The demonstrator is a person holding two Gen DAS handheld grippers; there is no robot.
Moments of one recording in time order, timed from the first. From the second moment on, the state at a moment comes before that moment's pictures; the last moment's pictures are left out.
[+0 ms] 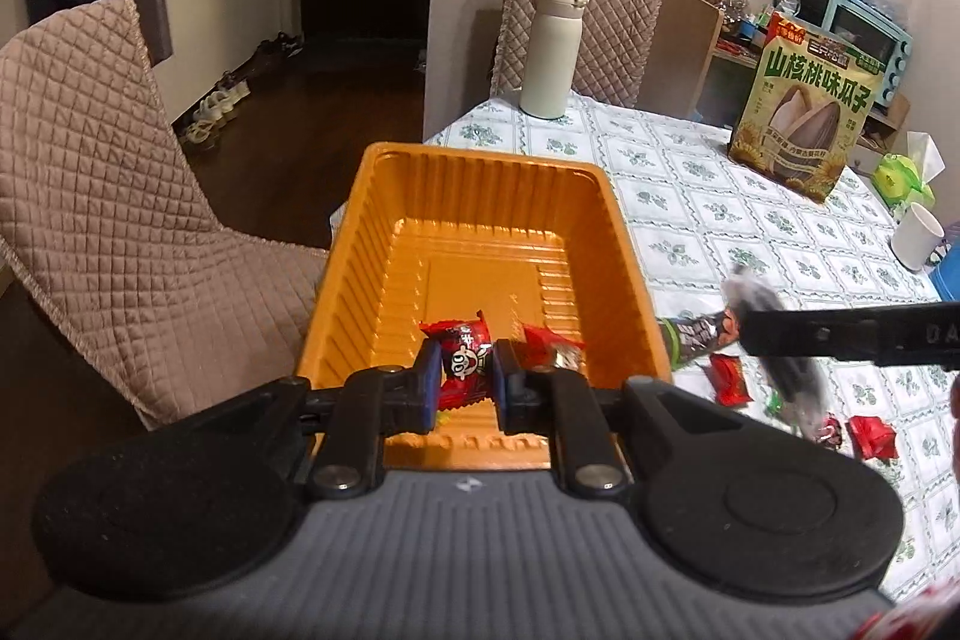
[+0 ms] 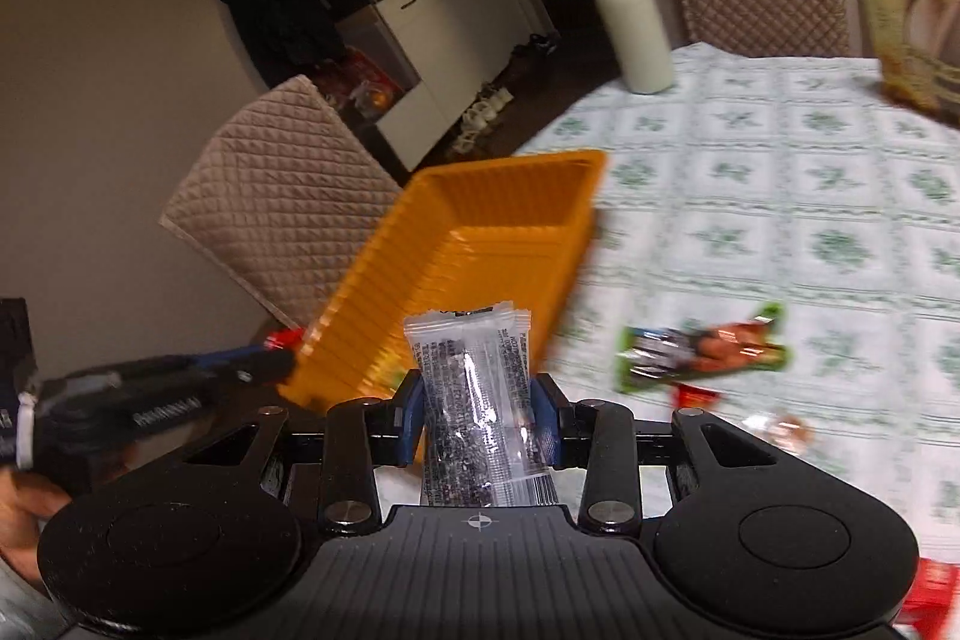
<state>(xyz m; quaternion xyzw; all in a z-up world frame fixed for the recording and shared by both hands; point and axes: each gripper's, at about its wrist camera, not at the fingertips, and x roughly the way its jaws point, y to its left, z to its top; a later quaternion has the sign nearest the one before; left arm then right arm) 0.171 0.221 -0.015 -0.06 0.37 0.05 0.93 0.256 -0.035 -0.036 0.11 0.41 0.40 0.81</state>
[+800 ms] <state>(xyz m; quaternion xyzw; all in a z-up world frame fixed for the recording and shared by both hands) 0.244 0.278 -0.046 -0.05 0.40 0.00 0.92 0.318 0.082 -0.076 0.17 0.48 0.31 0.81</state>
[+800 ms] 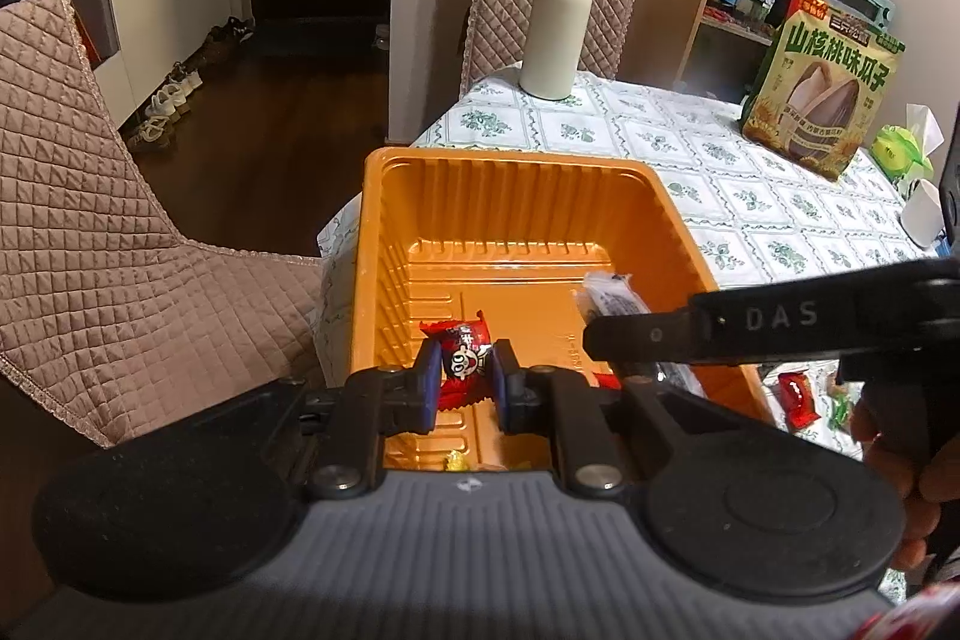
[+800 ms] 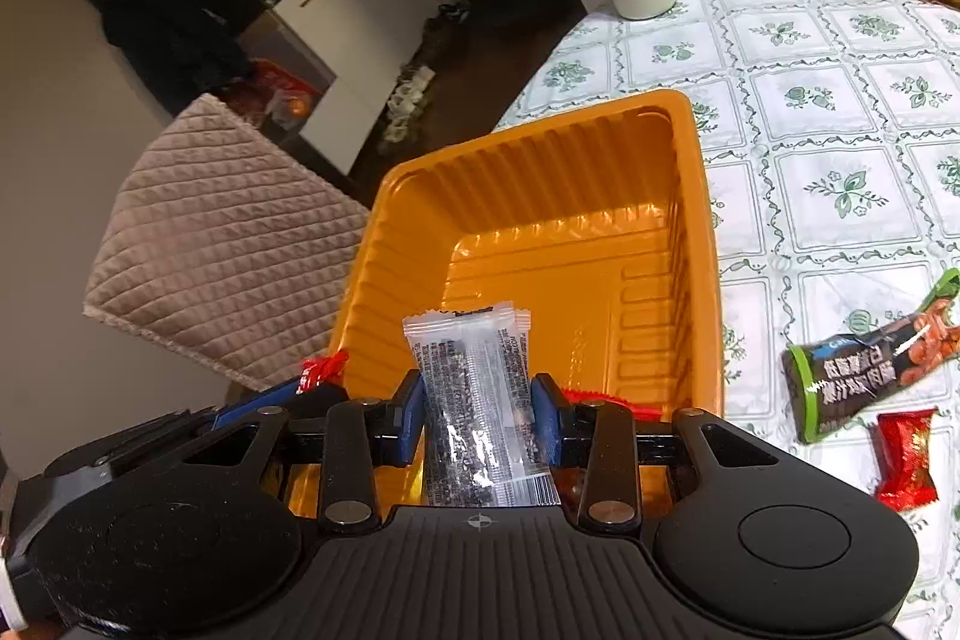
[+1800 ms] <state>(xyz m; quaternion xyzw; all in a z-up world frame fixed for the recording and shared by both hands) 0.265 0.278 -0.058 -0.04 0.41 -0.02 0.91 0.318 0.079 -0.070 0.12 0.46 0.27 0.84</state>
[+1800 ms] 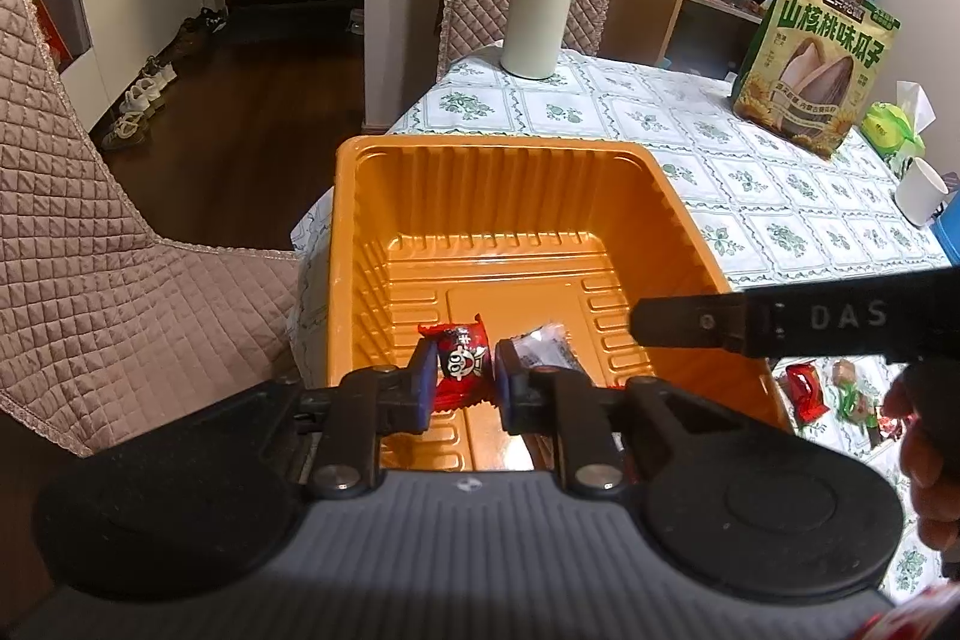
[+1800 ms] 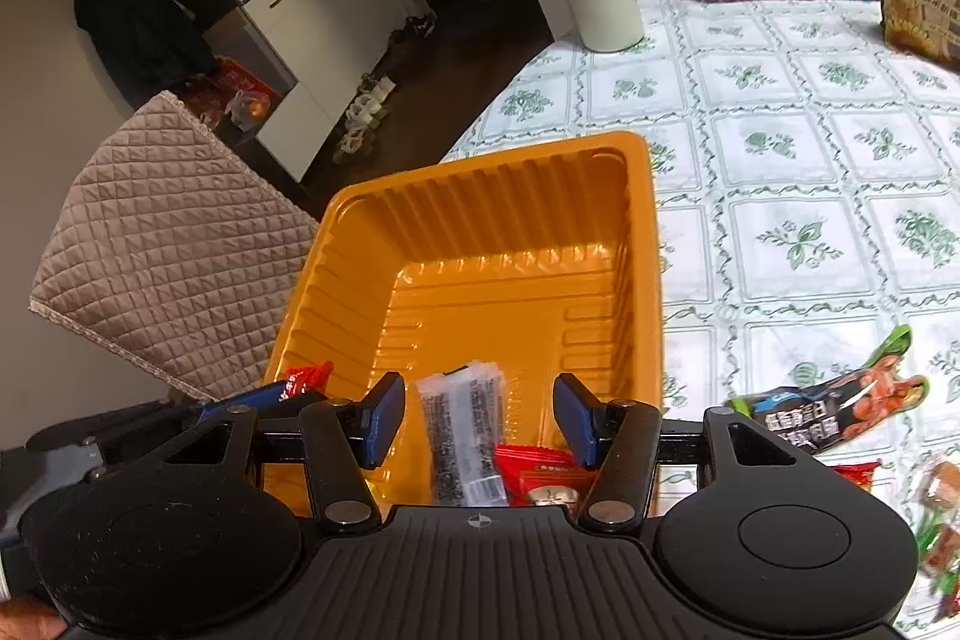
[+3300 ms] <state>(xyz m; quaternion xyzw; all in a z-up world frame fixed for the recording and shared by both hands) 0.145 0.151 -0.029 -0.06 0.42 -0.01 0.91 0.205 -0.062 -0.054 0.04 0.43 0.33 0.84</state>
